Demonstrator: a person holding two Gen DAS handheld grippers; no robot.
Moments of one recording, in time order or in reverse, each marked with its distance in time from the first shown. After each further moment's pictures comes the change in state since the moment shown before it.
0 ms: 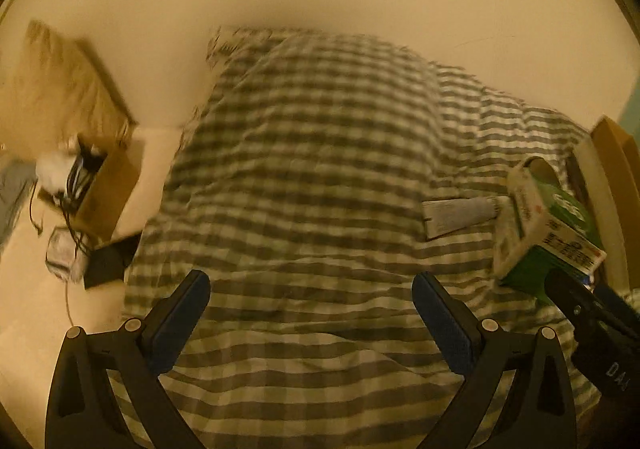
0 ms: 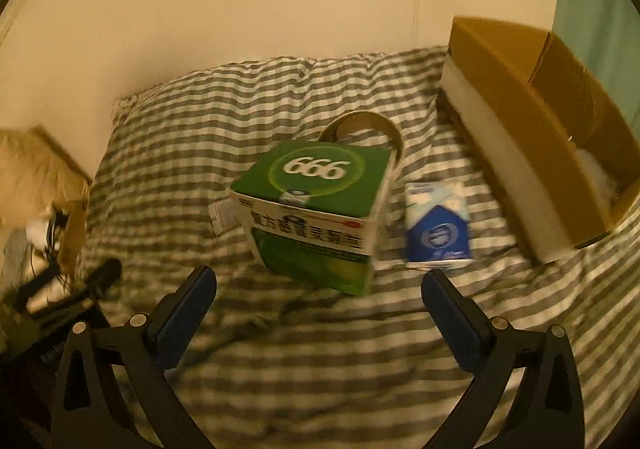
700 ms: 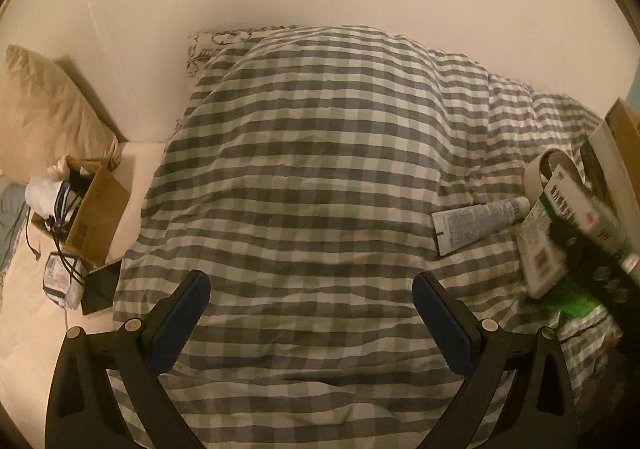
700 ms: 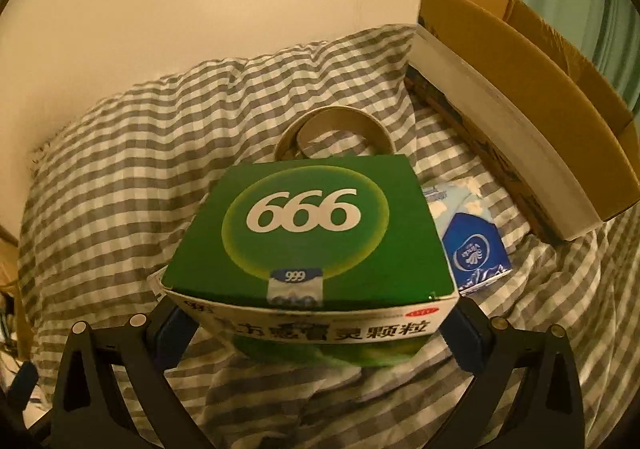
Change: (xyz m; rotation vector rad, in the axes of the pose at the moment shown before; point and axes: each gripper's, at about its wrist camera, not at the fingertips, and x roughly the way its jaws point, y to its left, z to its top) left arm 0.026 -0.020 0.010 0.094 -0.025 0.022; right arm 0.057 0.009 0.019 0.210 -0.044 -0.211
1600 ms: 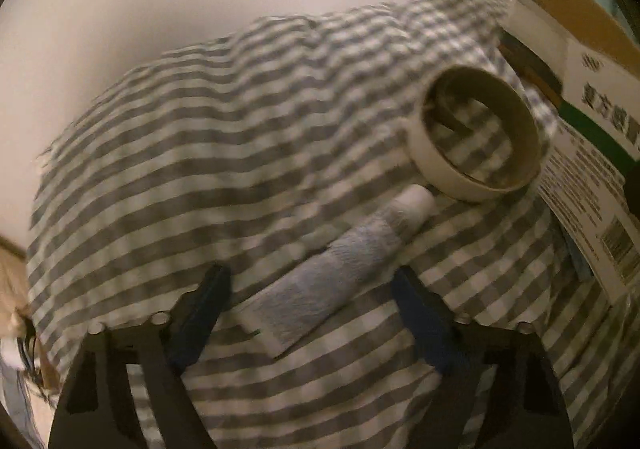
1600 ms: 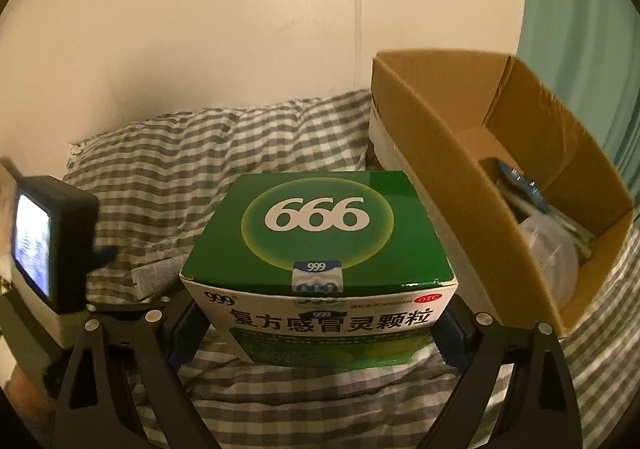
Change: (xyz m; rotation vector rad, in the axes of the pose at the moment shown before) left arm 0.060 -0.137 0.024 0.461 -0.004 -0.143; right arm -0.036 -0.081 0.032 -0.182 -0.091 0.132
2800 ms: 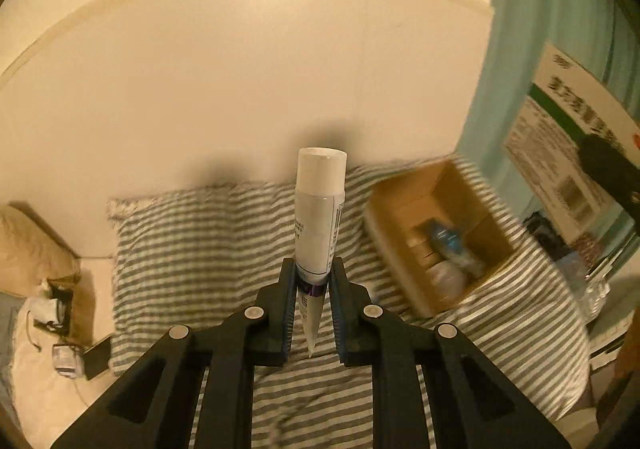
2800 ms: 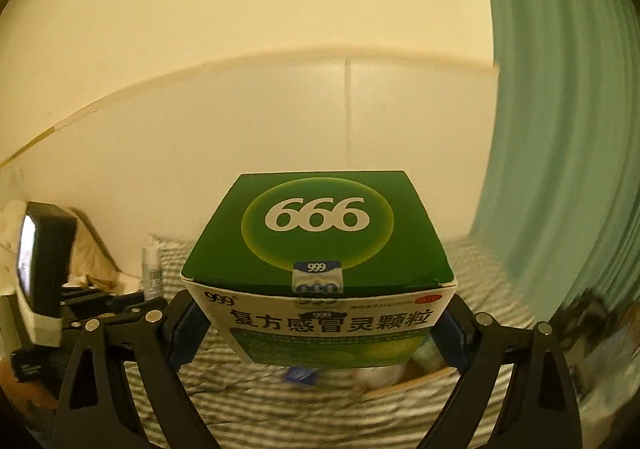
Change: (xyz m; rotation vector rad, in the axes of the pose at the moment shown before) left arm -0.308 -0.054 0.062 -0.238 -0.223 -0.094; right arm -0.253 -0.078 0.093 -0.139 -0.347 0.120
